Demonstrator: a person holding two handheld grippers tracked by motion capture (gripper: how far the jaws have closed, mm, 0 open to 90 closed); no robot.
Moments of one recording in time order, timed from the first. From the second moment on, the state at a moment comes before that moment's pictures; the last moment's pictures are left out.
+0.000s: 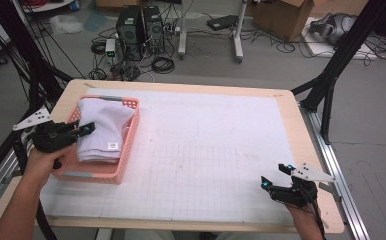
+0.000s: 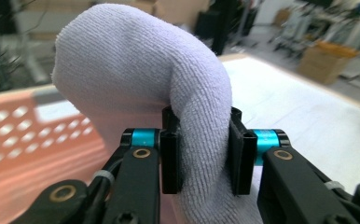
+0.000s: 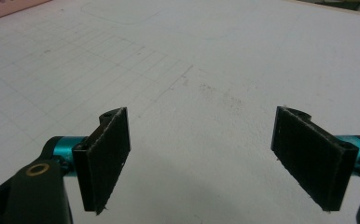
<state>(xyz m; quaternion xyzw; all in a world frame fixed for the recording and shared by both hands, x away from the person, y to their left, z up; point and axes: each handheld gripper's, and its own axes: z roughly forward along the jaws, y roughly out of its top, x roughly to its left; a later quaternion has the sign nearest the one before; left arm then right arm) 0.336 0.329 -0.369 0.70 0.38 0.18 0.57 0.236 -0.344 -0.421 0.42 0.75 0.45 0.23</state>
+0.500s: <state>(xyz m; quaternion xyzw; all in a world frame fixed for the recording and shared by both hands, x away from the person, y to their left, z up) 0.327 0.347 -0.346 0.64 0.47 0.26 0.55 0.237 -0.344 -0.422 0.42 0.75 0.45 0.23</state>
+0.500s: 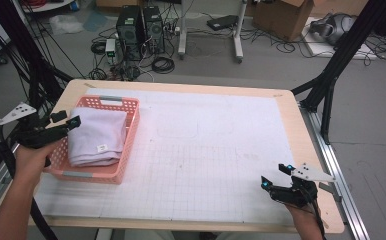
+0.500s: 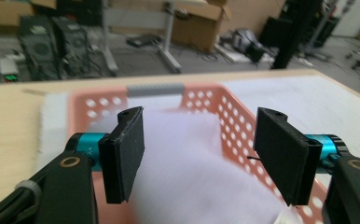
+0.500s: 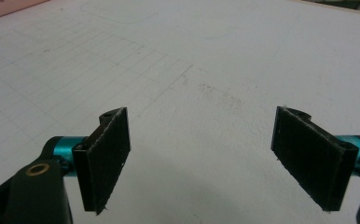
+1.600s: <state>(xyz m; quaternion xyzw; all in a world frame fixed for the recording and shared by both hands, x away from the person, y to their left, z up) 0.323 0.289 -0.349 0.65 0.42 0.26 0.58 0.236 -0.345 -0.419 0.42 0.75 0.45 0.24</state>
